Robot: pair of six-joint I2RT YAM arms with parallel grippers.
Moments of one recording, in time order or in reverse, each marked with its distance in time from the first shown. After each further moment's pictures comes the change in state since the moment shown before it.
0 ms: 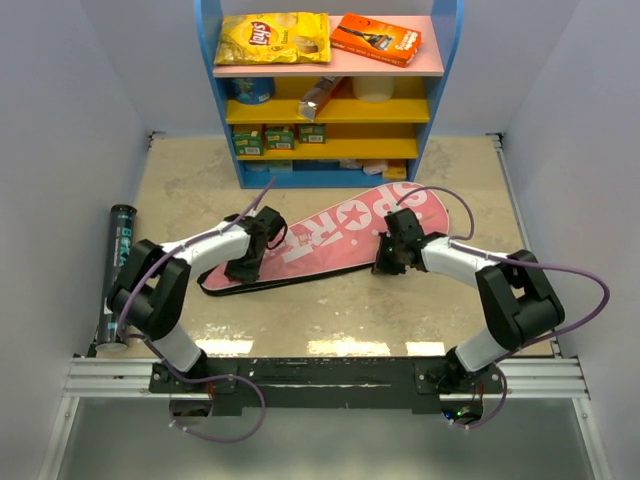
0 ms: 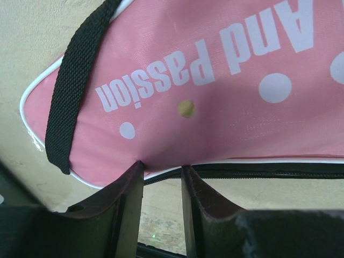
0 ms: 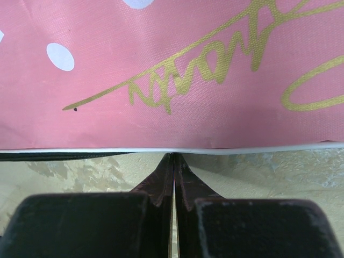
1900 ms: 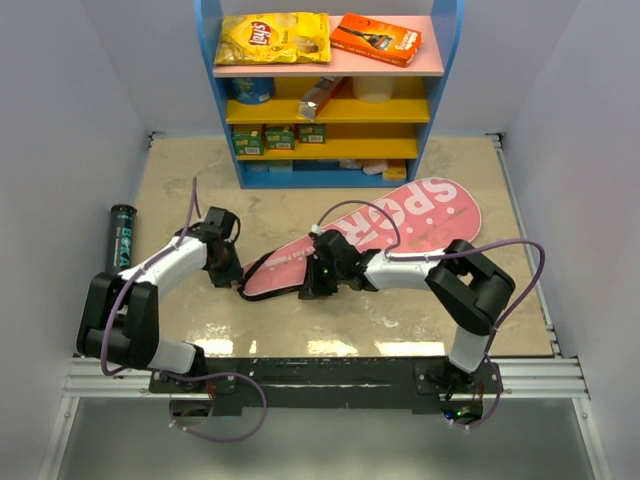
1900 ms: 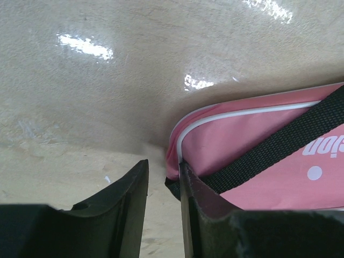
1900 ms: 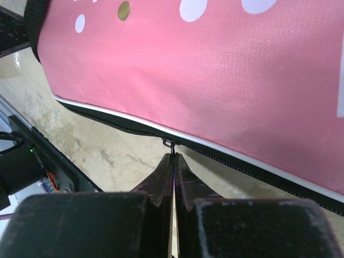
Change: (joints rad) left arm 0.296 -0.237 -0.192 0.163 0.277 -0.247; right arm 0.445 0.227 0.153 0.255 -0.154 0.204
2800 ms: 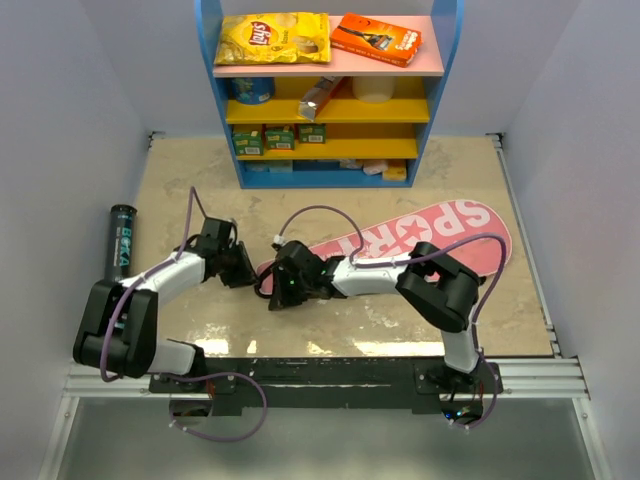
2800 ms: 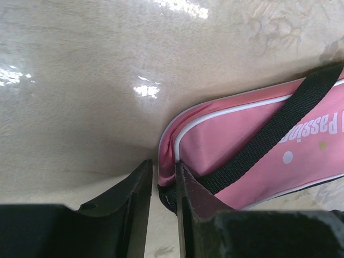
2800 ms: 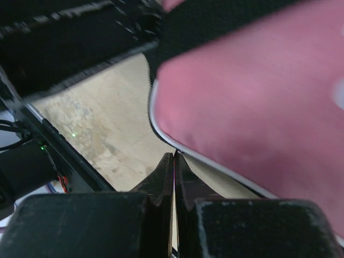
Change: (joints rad) left arm 0.010 -0.047 -0.162 0.319 0.278 -0.008; right arm 0.166 0.148 0.197 -0.027 0.040 0.014
